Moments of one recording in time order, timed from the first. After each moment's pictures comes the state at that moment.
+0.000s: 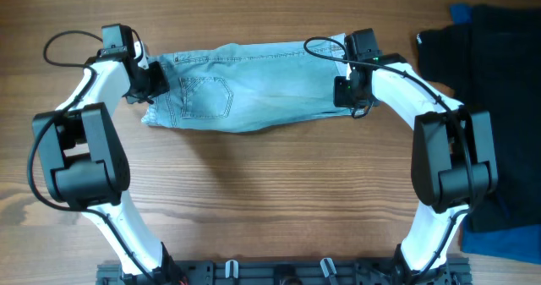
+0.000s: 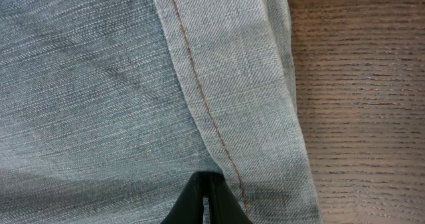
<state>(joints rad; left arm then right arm) 0.16 2.09 1.39 -0.57 0.15 -0.23 0.21 2.03 1.33 -0.64 0.02 0.23</state>
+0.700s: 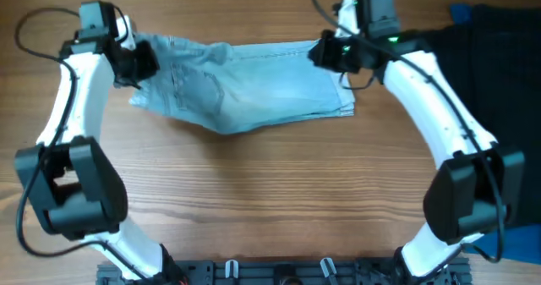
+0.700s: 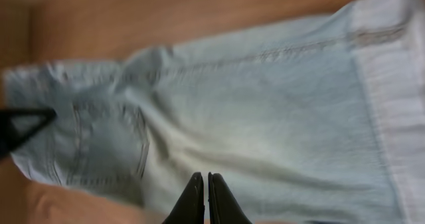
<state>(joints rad) 0.15 1.88 1.52 -0.77 0.20 -0.23 0.28 1.85 1.52 -0.64 -0.44 0.45</state>
